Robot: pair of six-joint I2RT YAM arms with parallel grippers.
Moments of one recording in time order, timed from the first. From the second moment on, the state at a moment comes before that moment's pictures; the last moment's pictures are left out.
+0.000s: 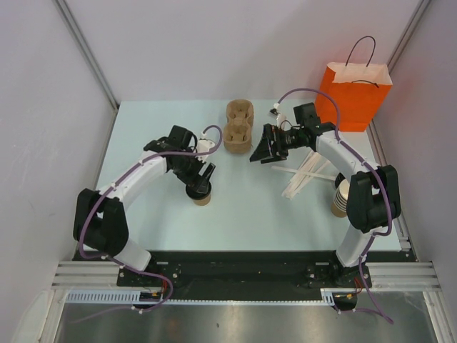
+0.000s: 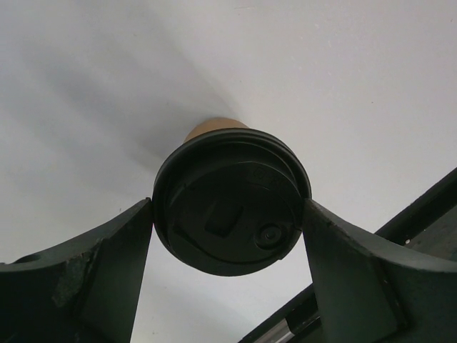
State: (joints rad) left arm -0.38 1.54 1.18 -0.80 0.30 0.27; right arm 0.29 1.77 1.42 -0.55 -0.98 0.23
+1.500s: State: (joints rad) left arm 0.12 1.81 1.74 -0.92 0.28 0.40; right arm 0.29 1.83 1.57 -0.57 -0.92 0.18
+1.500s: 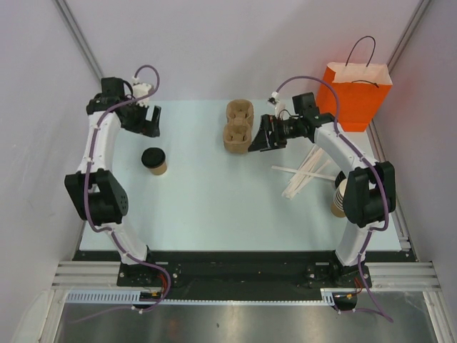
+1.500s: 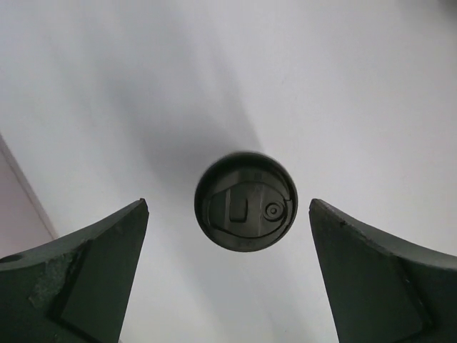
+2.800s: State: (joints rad) left arm -0.35 2.28 2.15 -0.53 0.25 -0.04; right arm 0.35 2.29 2.16 -0.52 -0.53 0.17
